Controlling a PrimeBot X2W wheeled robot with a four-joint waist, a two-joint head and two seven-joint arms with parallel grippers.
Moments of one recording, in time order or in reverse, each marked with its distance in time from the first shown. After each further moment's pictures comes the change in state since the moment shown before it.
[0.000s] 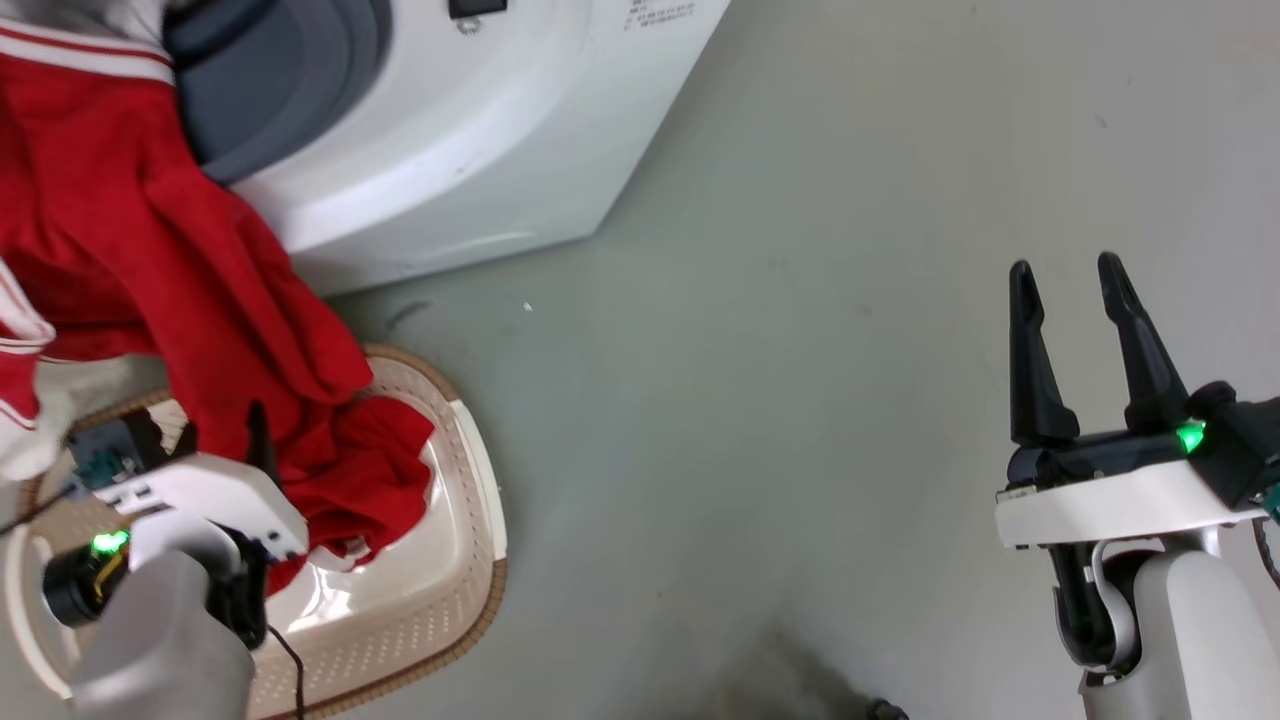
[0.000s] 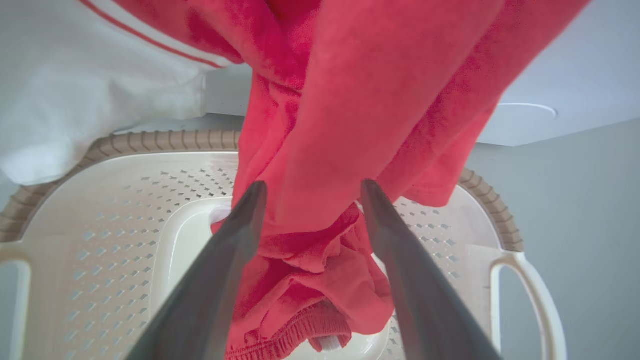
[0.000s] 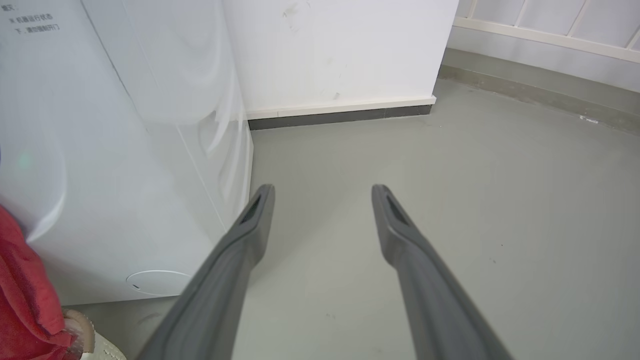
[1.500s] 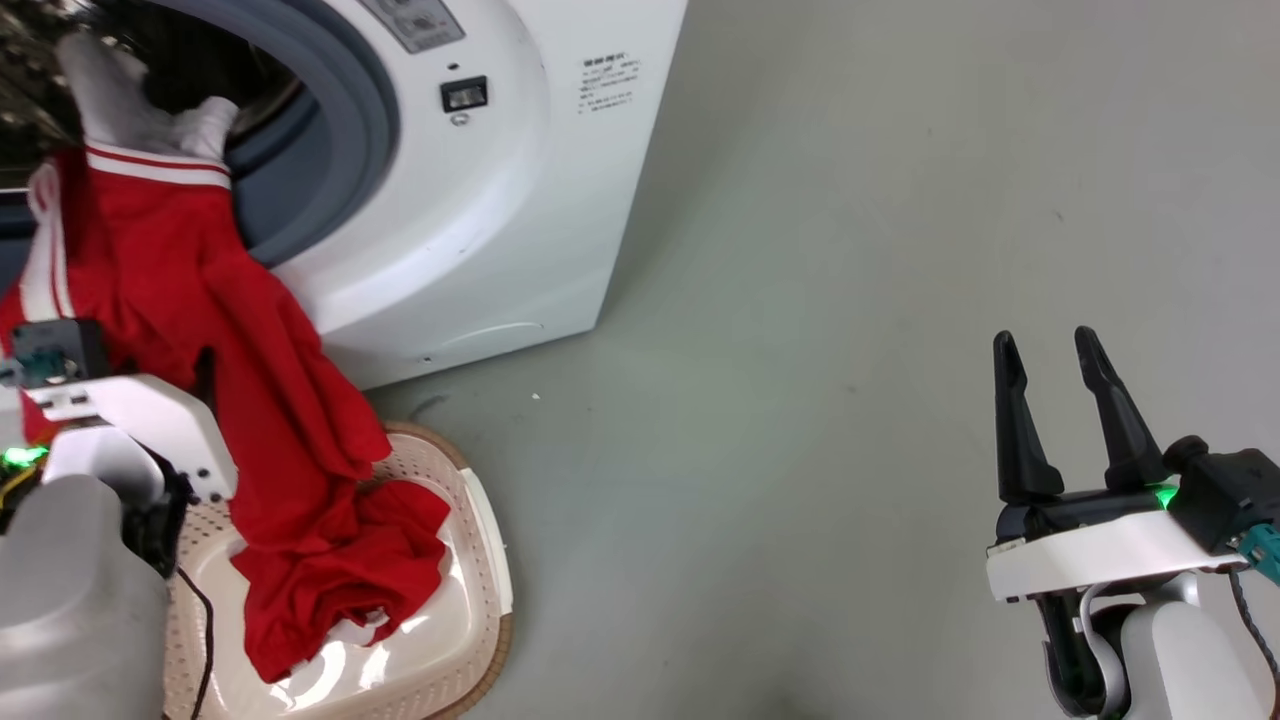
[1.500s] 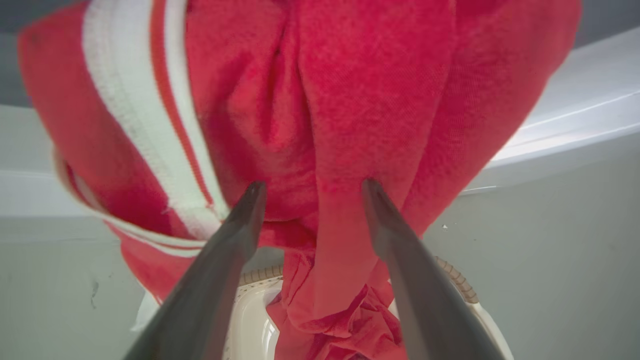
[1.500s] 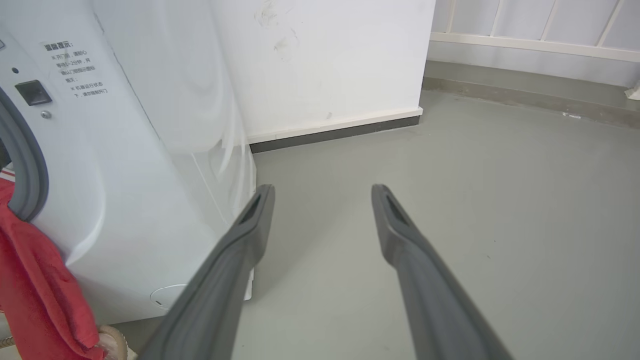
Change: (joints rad) left arm -0.009 0.057 0.134 -0.195 0.266 -0.065 0.276; right arm 0.084 0.000 0.005 0.041 0.033 0.000 0.000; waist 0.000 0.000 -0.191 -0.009
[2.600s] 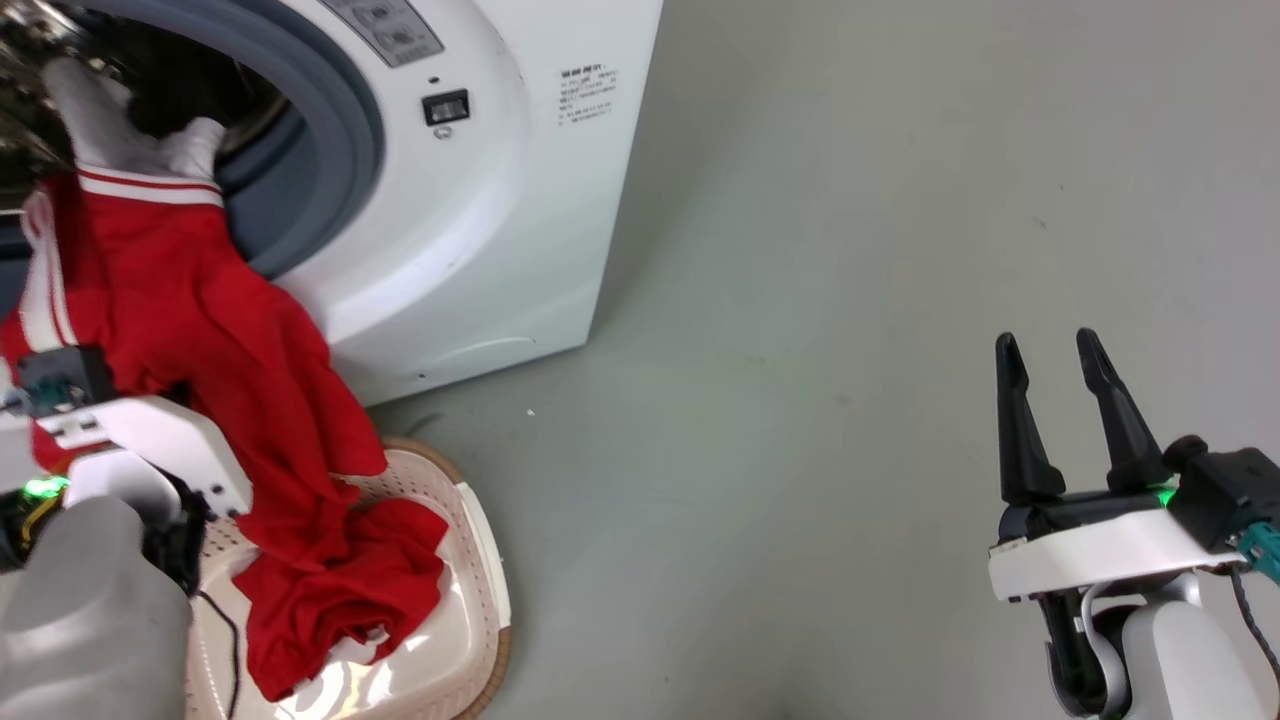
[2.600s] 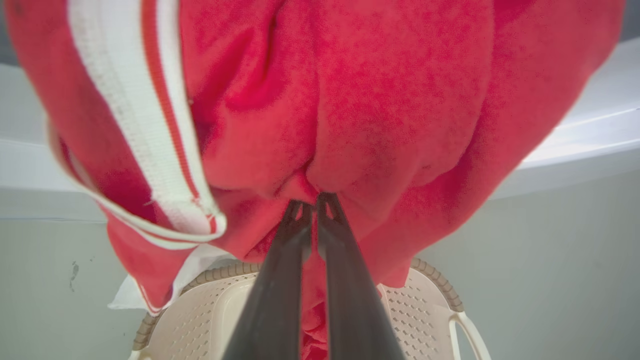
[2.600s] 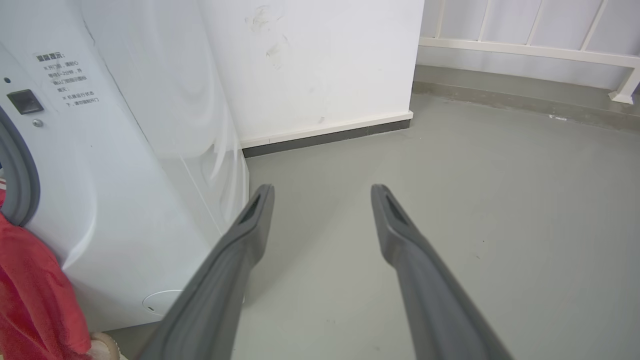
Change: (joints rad) left arm -0.077 0.000 -0.013 0.187 -0.057 0.016 -0.078; right arm -0.012 0.000 -0.005 0.019 0.003 0.000 0.000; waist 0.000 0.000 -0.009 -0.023
